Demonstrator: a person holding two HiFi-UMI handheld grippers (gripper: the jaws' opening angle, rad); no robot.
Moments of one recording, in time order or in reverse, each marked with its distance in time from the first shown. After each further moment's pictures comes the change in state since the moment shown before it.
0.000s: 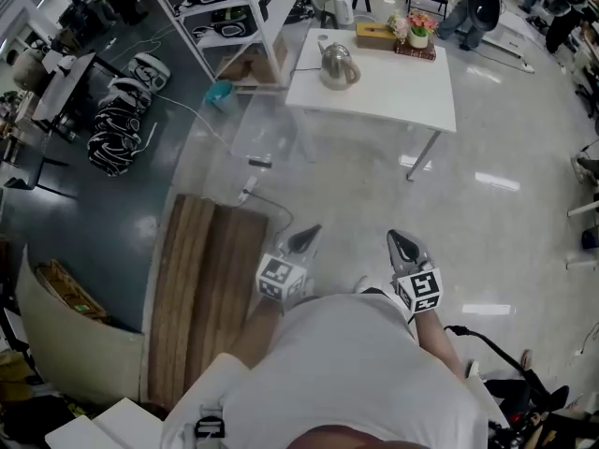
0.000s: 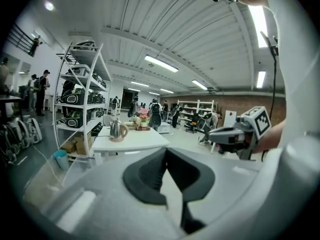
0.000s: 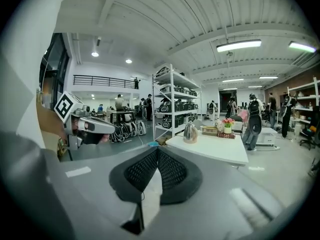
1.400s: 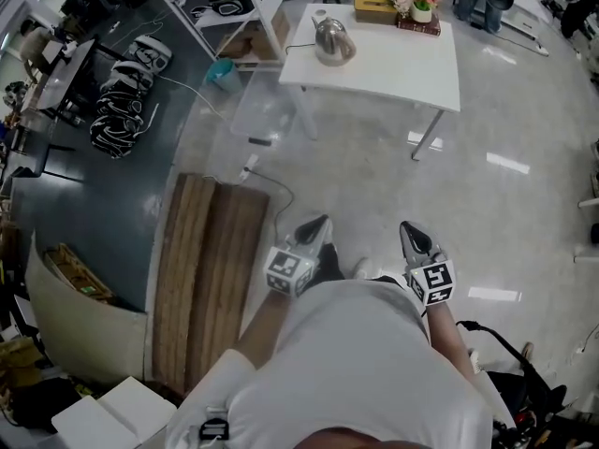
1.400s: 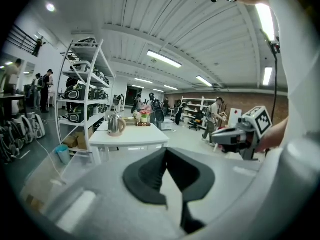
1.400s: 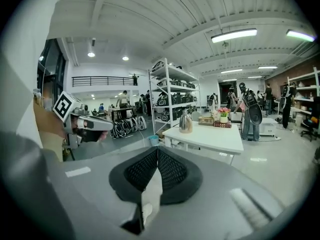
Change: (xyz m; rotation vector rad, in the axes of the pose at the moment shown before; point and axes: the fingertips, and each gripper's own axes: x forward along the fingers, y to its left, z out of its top) left arm 0.052 -0.047 -0.018 -0.022 0.032 0.056; right arm -0.034 -0.067 -0.048 0.051 0.054 0.032
